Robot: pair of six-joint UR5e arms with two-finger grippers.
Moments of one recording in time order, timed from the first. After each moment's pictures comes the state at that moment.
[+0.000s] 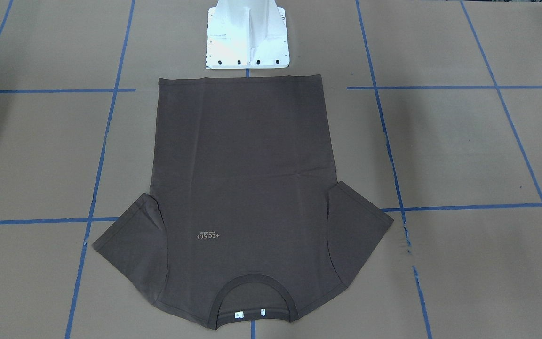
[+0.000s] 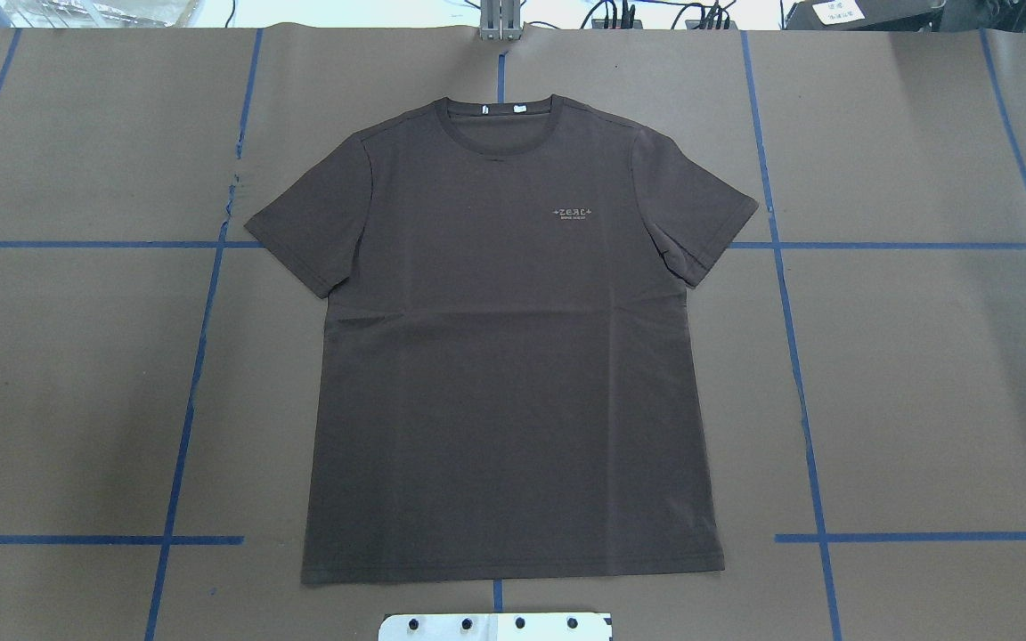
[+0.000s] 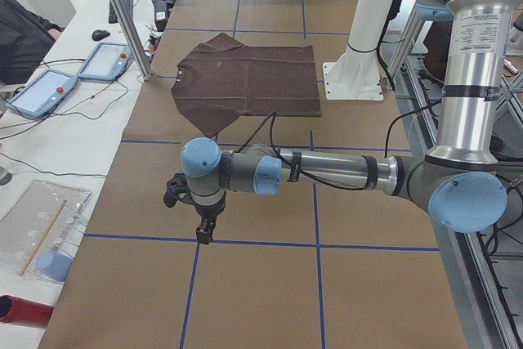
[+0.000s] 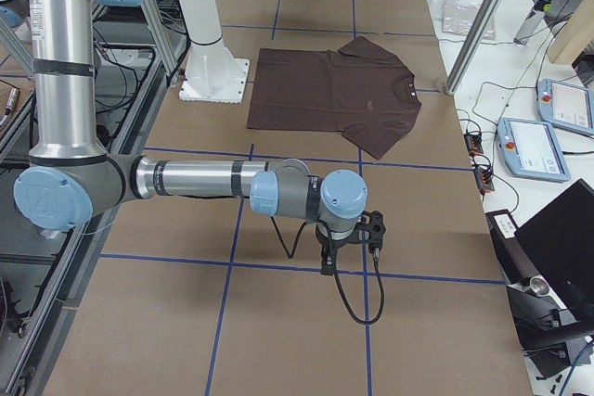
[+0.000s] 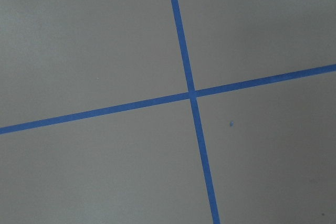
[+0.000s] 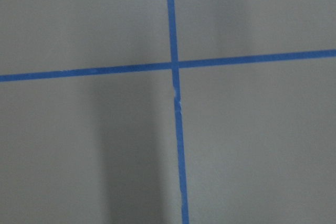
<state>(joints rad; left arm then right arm) -1.56 -1.63 -1.60 -1.64 -2.31 0.11 1.60 -1.57 1.64 -1.68 2.42 0.01</state>
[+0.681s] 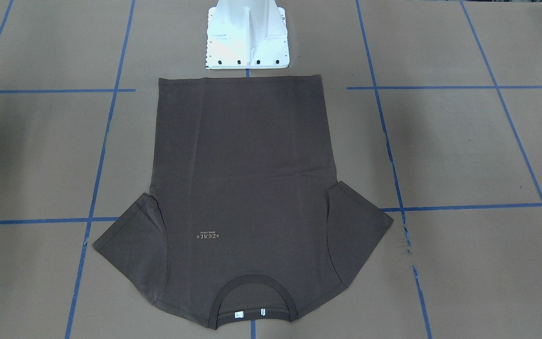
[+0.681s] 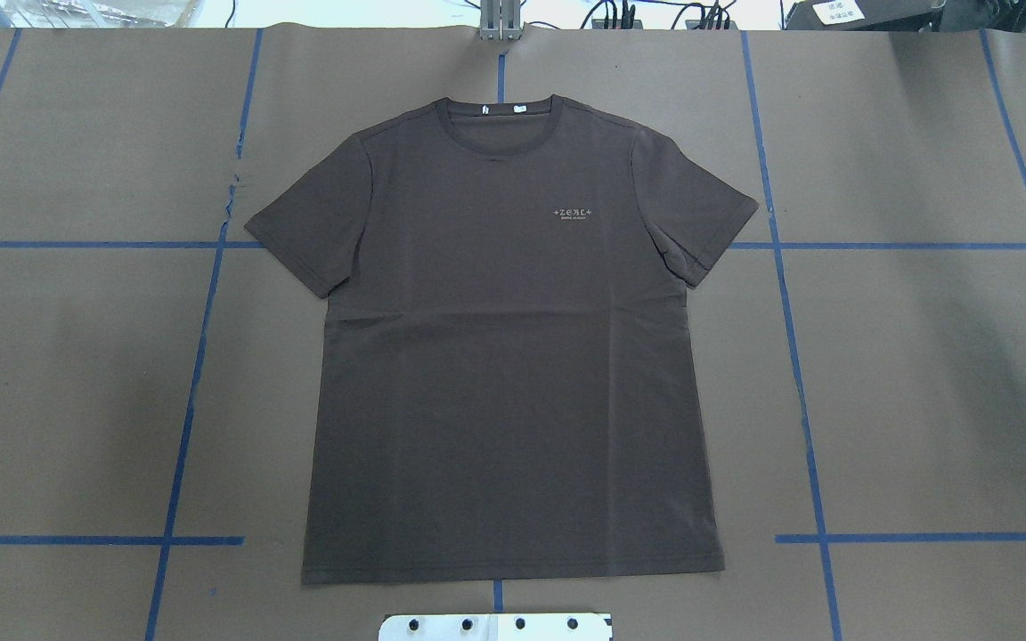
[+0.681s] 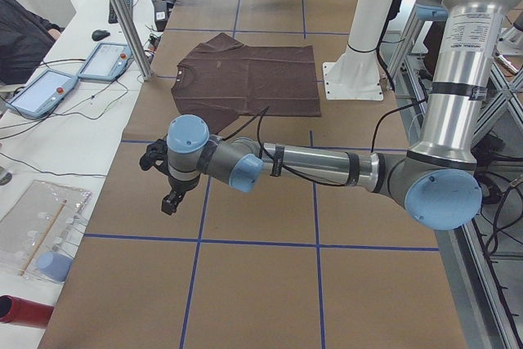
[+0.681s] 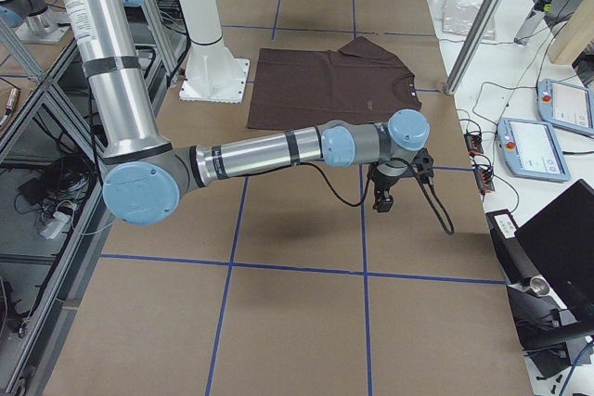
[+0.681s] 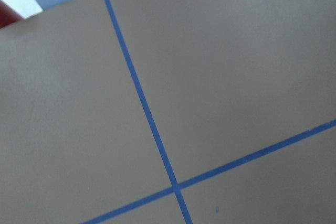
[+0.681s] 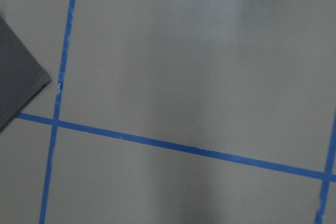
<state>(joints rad) -1.55 -1.71 -1.53 -1.93 -2.37 0.03 1.40 -1.29 1.53 -1.63 2.49 0.09</state>
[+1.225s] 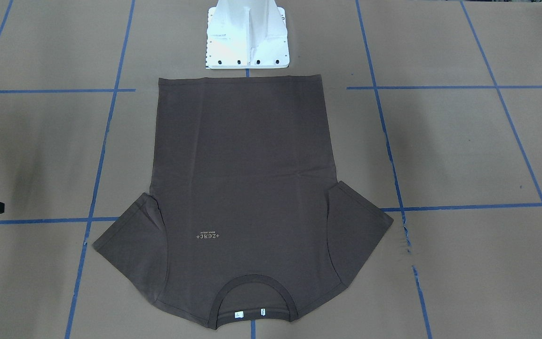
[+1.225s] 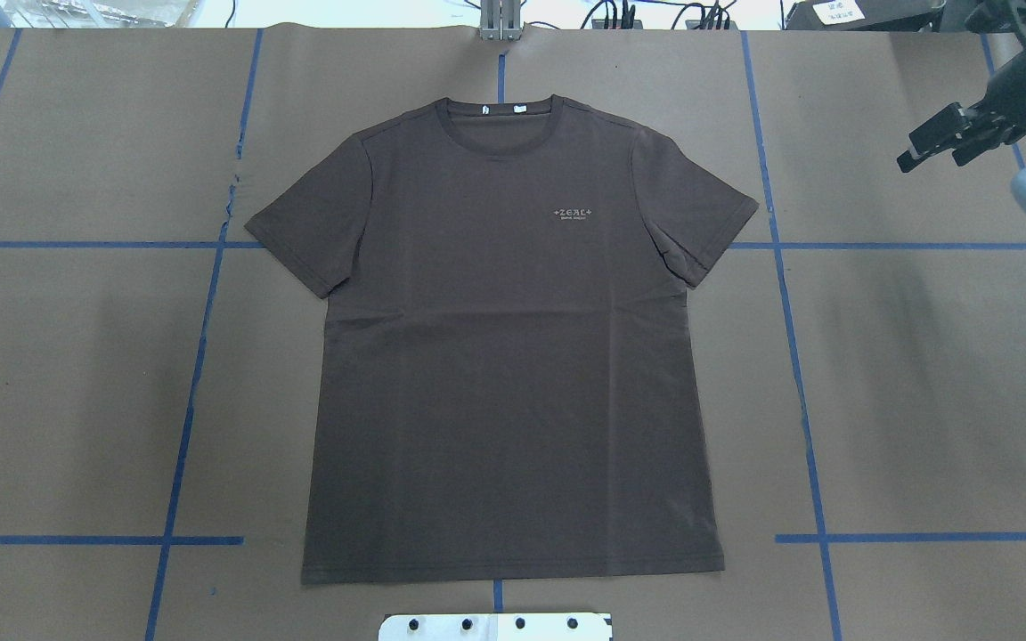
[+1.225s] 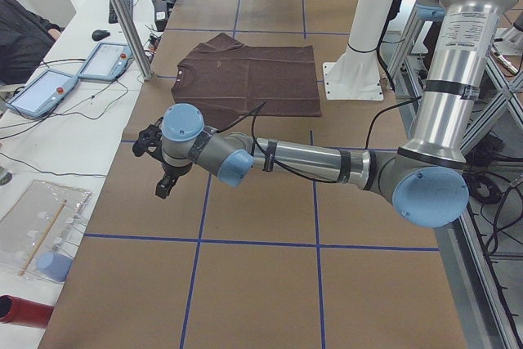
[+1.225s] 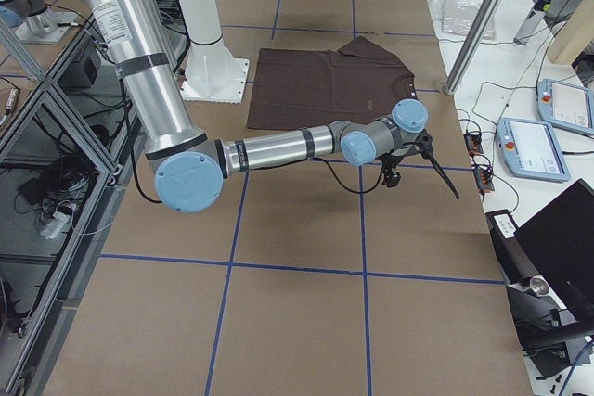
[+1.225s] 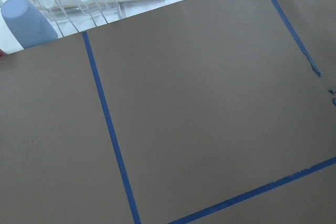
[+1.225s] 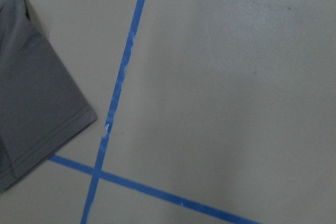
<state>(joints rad) -1.53 -1.75 -1.51 -2.00 -2.39 -0.09 1.21 -1.20 1.37 -1.22 2.41 0.39</state>
